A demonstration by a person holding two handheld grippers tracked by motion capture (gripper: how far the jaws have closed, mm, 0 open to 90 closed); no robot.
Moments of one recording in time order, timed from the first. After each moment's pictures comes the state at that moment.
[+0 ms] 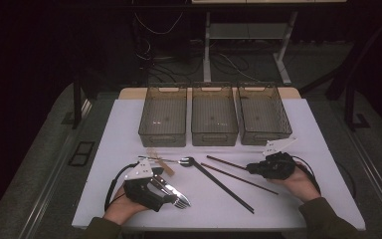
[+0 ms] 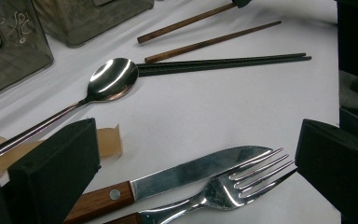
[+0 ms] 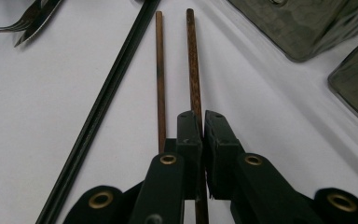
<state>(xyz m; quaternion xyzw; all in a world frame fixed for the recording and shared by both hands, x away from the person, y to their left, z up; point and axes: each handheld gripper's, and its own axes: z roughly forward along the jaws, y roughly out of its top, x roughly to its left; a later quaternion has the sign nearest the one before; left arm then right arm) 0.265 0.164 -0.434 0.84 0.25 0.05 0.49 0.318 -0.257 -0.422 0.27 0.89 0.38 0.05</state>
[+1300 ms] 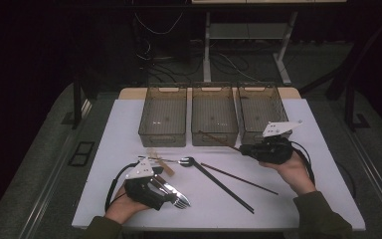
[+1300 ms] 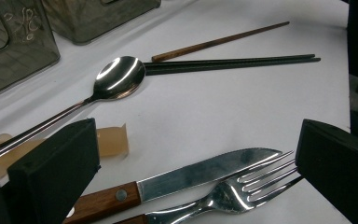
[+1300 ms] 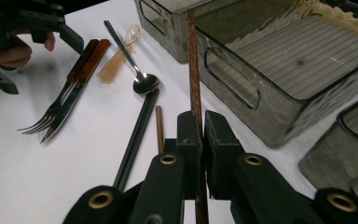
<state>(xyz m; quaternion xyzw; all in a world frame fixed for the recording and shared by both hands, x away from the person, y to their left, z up) 0.269 0.164 -0.437 0.83 0.26 0.06 0.49 0.333 -0.240 -0.375 0.29 0.84 0.46 0.07</state>
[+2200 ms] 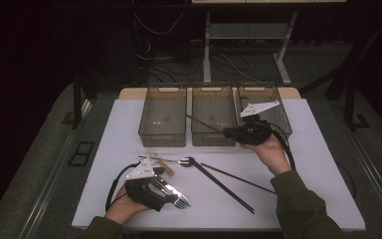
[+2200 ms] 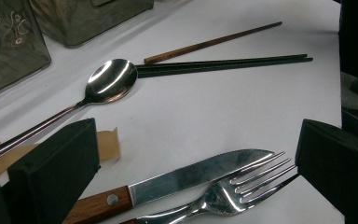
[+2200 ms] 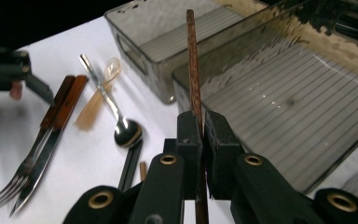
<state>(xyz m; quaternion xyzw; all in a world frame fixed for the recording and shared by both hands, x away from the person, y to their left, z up) 0.267 0.161 -0.436 0.83 0.25 0.05 0.49 0.372 -0.189 -0.349 0.31 0.84 0.44 0.09</state>
